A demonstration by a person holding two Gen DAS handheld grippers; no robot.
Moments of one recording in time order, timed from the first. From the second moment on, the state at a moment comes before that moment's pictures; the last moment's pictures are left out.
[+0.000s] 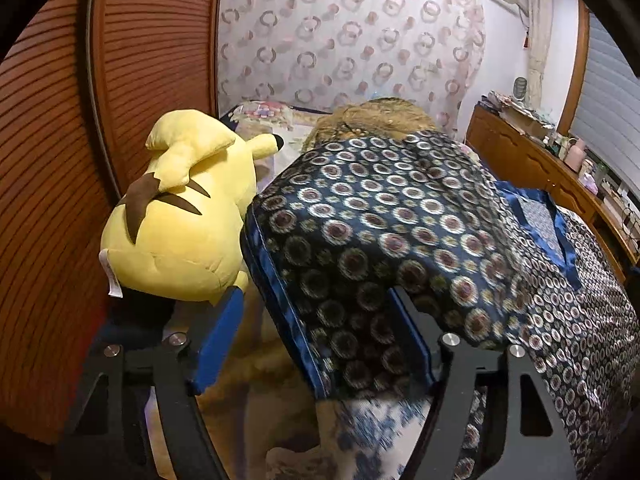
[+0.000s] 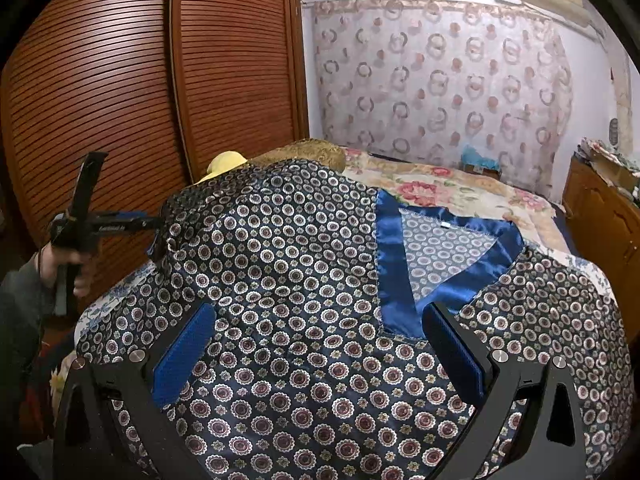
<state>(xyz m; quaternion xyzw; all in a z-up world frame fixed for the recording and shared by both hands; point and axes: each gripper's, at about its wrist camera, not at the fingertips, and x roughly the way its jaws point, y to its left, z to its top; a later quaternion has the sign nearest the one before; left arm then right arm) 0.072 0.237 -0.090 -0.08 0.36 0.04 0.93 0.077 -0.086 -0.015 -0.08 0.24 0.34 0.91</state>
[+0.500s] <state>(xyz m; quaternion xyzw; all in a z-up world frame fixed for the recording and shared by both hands) 0.076 0.249 -0.098 -0.14 0.35 -0.02 0.92 0.078 -0.084 -0.025 -0.07 0.25 0.33 0.91</state>
